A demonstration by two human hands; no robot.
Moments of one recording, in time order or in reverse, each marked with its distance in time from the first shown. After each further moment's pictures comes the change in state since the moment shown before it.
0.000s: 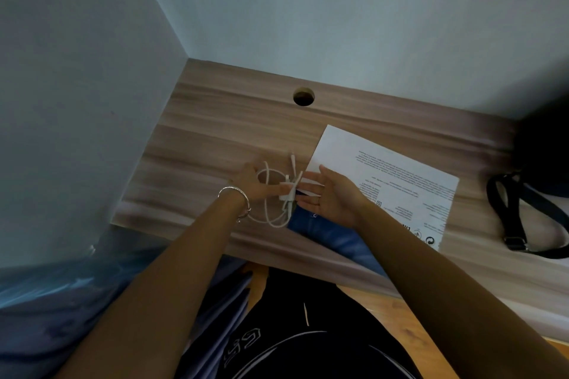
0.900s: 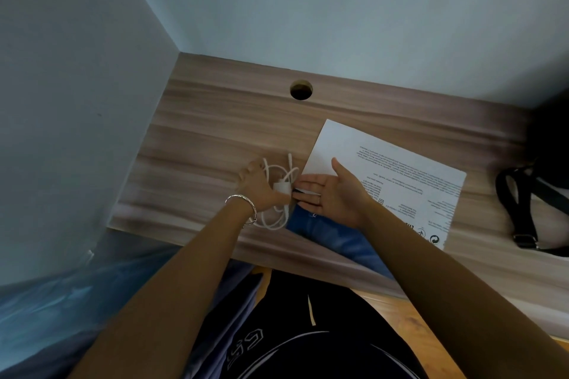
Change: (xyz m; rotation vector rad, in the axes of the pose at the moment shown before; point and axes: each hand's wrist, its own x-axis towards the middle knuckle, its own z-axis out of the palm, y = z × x) left_hand 0.013 -0.003 0.024 0.305 0.124 -0.047; right_hand 0.010 -0.004 -0.019 0.035 -0.114 0.096
